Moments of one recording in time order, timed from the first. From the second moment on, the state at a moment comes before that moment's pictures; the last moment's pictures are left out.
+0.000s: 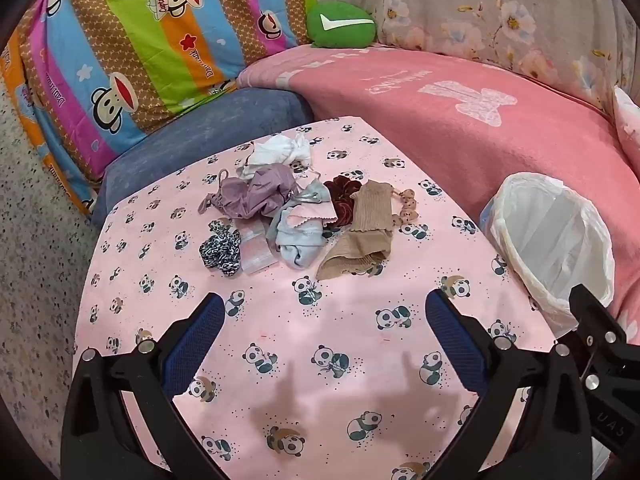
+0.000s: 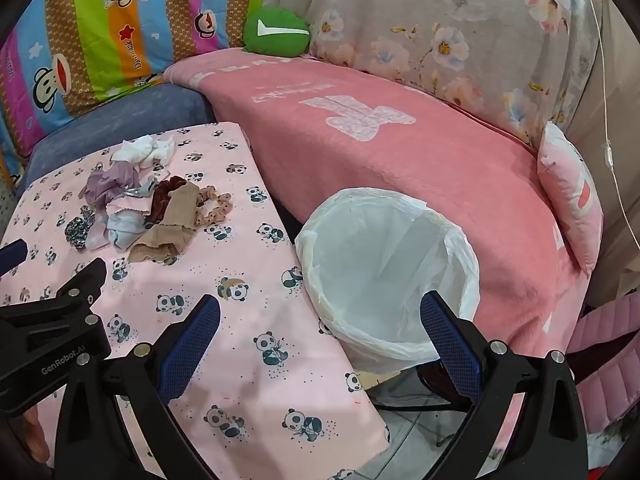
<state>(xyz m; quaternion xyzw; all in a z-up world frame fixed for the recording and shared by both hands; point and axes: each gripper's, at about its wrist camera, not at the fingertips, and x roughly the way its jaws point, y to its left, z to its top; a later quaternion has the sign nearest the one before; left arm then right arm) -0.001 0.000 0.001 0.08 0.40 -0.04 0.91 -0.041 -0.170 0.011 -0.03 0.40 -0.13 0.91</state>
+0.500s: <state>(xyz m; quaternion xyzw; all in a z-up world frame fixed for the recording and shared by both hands) -0.002 0.002 0.000 0.08 0.40 -0.04 0.91 -0.040 -0.169 0.010 -0.03 0.40 -0.13 0.91</state>
